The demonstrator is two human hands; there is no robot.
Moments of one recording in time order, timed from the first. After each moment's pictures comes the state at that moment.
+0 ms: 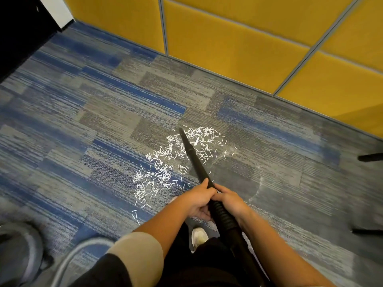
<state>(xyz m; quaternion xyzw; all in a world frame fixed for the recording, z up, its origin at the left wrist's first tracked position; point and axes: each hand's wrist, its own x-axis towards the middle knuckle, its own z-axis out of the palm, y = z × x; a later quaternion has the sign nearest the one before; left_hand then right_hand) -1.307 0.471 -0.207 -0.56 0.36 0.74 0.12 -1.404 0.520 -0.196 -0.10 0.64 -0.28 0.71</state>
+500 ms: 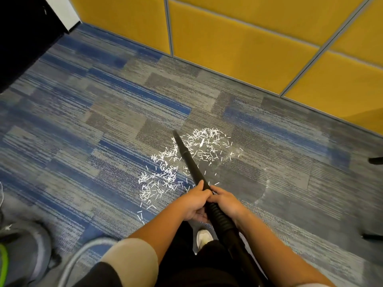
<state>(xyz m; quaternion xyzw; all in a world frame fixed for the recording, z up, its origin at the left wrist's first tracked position) -1.286 0.459 -0.207 -0.58 0.35 0.74 0.09 -1.383 0.499 -0.201 -0.12 0.65 -0.26 0.71</state>
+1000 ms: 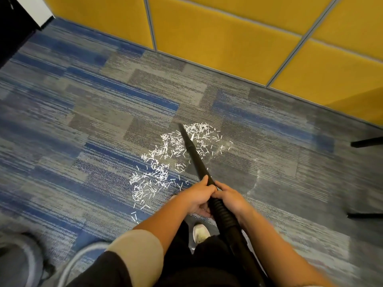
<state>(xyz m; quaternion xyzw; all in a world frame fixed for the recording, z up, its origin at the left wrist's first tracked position) -1.315 0.454 -0.210 -0.55 0.36 0.74 0.14 -1.409 0.512 -0.199 -0.08 0.65 -0.30 0.69</state>
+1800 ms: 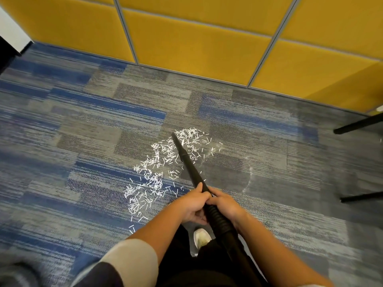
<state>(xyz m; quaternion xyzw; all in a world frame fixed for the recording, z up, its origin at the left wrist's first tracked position) -1.323 0.477 -0.193 -0.54 0.38 0.73 0.17 -1.413 0.540 -0.216 -0.06 0.66 -0.32 0.68</state>
